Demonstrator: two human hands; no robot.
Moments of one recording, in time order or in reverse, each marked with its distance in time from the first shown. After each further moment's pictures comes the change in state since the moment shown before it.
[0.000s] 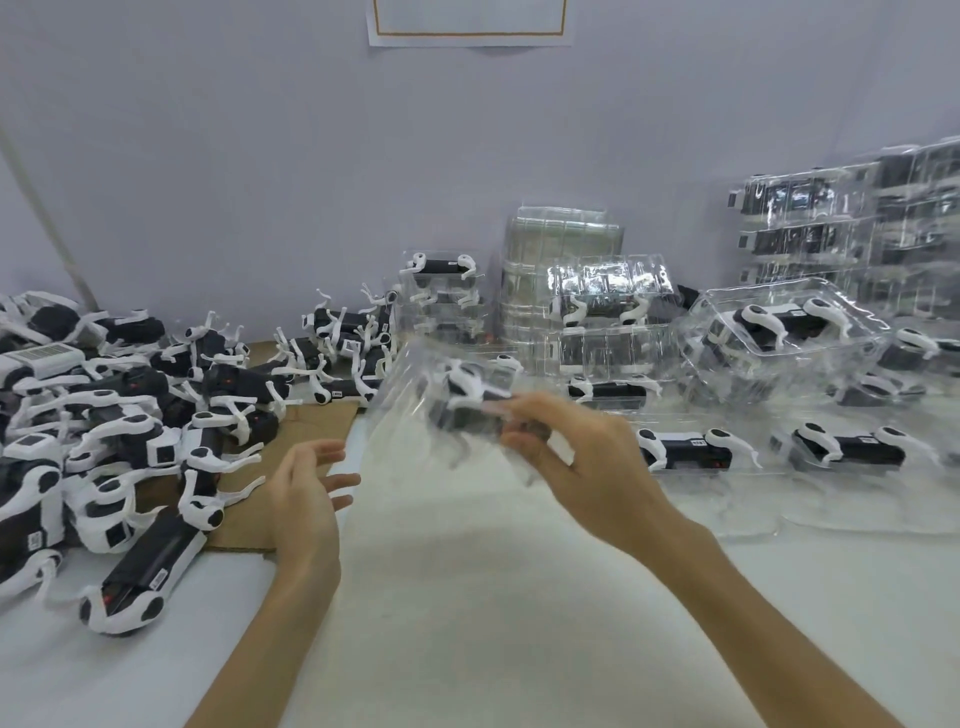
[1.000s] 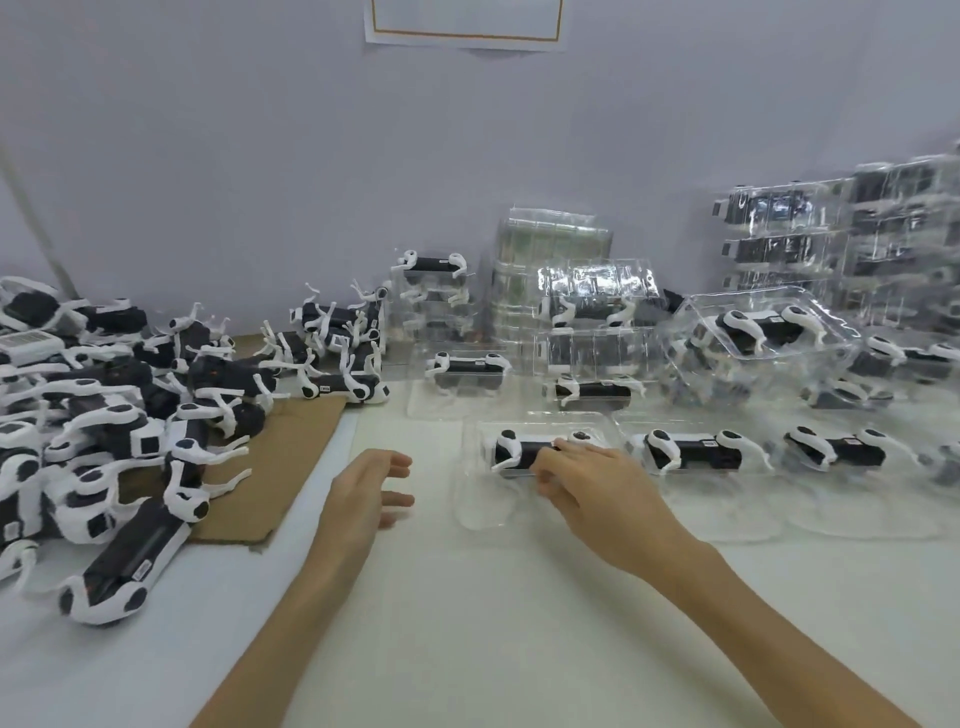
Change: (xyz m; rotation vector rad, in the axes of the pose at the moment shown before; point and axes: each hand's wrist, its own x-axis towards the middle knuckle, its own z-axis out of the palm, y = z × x) left_hand -0.021 -0.008 0.015 0.273 -0.431 -0.084; right_hand -0.041 0.052 0.004 -0.452 -0.372 0.098
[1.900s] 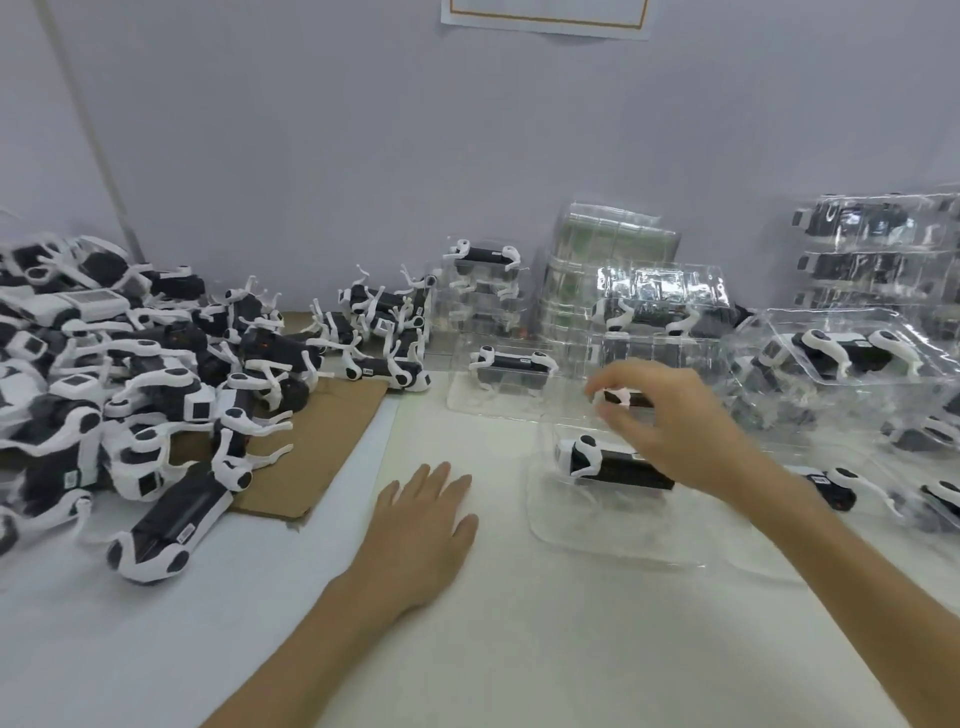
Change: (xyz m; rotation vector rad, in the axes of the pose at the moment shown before) left_hand -0.007 -0.025 0.007 1.134 -0.289 0.270; right_hand 0.054 0.009 -0.062 0.262 0.056 0.027
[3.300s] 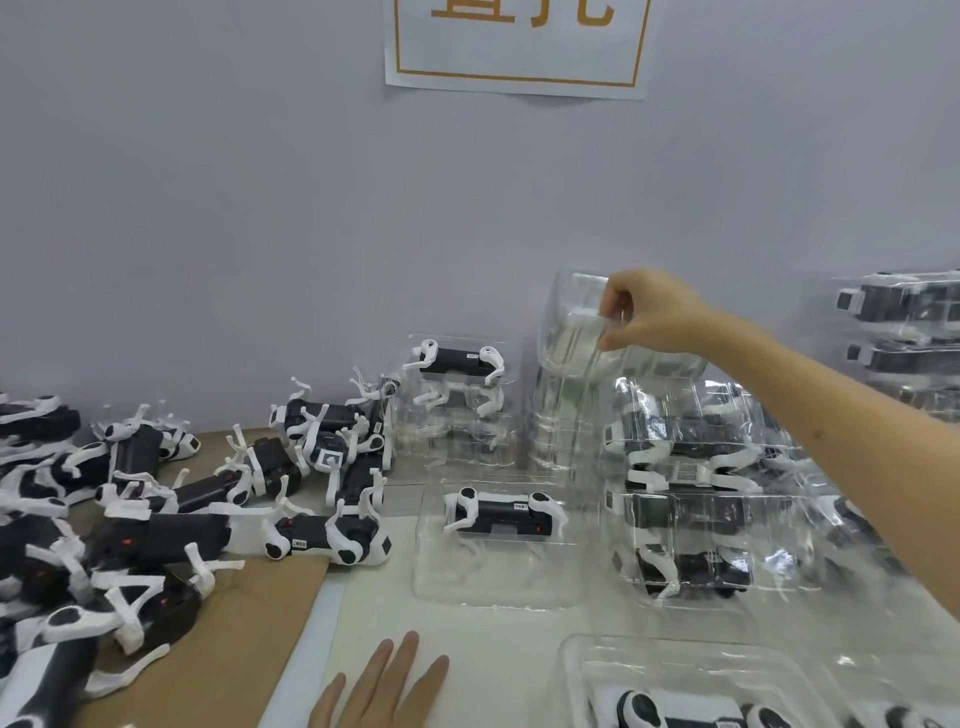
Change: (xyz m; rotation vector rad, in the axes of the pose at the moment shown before) left_hand 0.105 -0.020 0.006 0.057 0.520 0.145; right_hand 0.289 0.135 -0.040 -0.156 0.002 0.145
